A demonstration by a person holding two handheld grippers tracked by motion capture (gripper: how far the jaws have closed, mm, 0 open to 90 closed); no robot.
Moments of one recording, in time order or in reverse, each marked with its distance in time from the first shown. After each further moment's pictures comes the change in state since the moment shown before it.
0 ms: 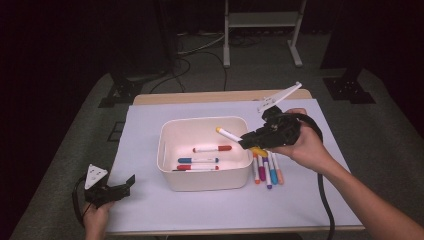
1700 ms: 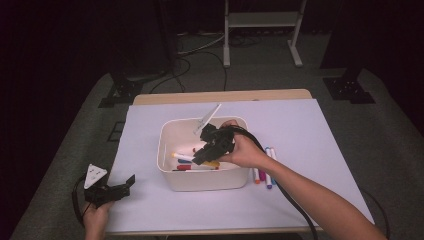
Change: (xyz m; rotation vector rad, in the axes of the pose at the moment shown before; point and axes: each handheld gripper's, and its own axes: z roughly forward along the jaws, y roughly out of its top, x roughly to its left) left arm 0.001 0.000 0.001 0.000 -0.008 -0.009; right arm 0.003 0.033 0.151 0.173 0.151 -0.169
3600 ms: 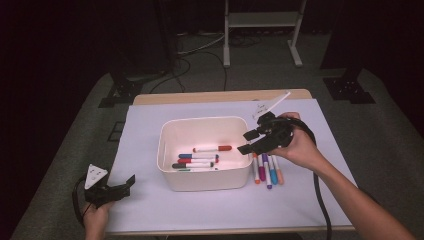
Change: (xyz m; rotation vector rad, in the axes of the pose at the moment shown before) left arm -0.001 0.000 -0.001 0.000 0.005 0.011; right arm -0.009 -0.082 -0.115 -0.130 -0.187 0.159
